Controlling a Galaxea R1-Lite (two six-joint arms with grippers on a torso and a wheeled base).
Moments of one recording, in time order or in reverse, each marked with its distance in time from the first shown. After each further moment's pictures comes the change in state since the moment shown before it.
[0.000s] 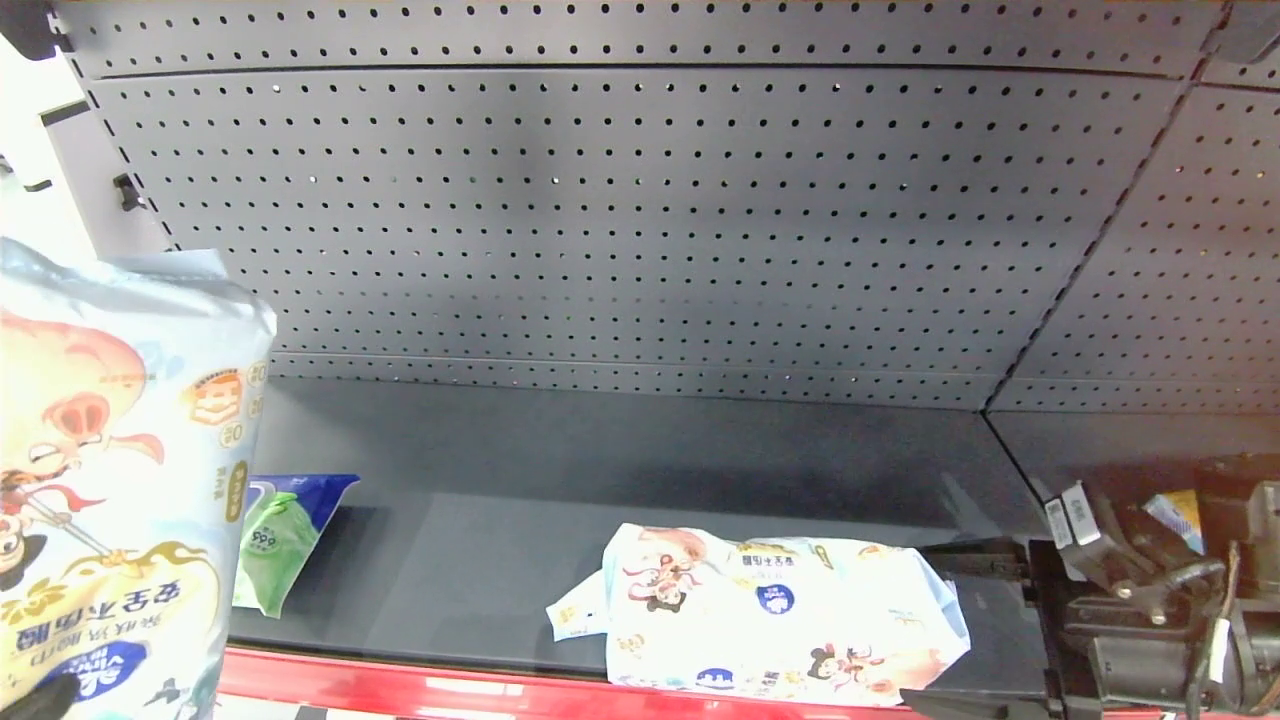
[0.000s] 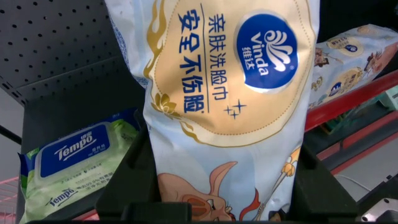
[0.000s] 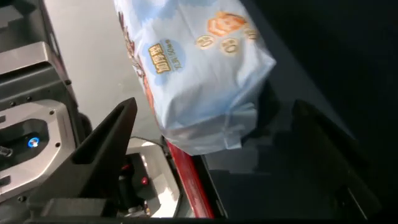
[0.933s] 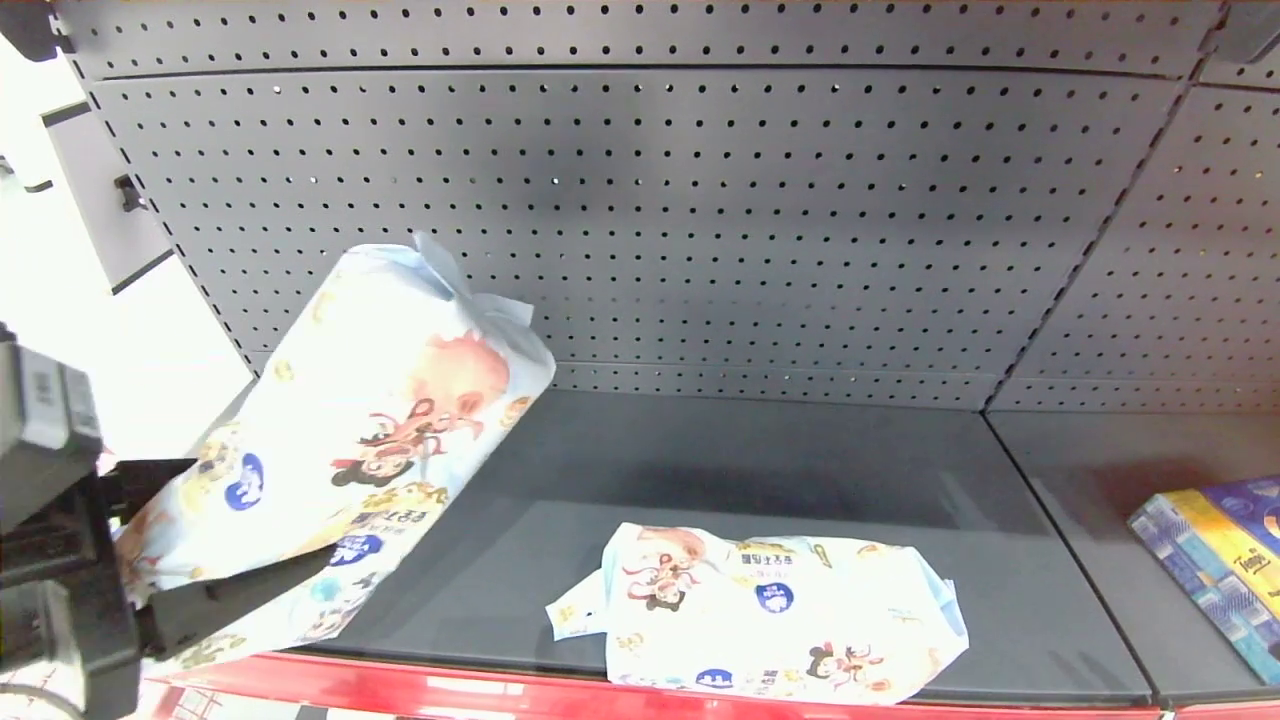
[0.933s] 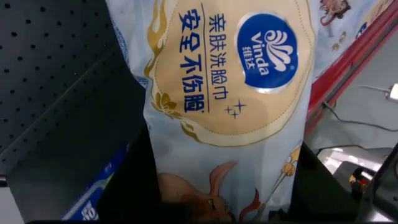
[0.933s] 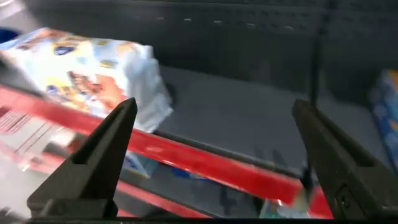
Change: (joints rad) left arm -0.077 0.536 -0.211 -0.001 -0.088 0.386; right arm -0.399 -1.096 0.245 0.304 -0.261 0.519
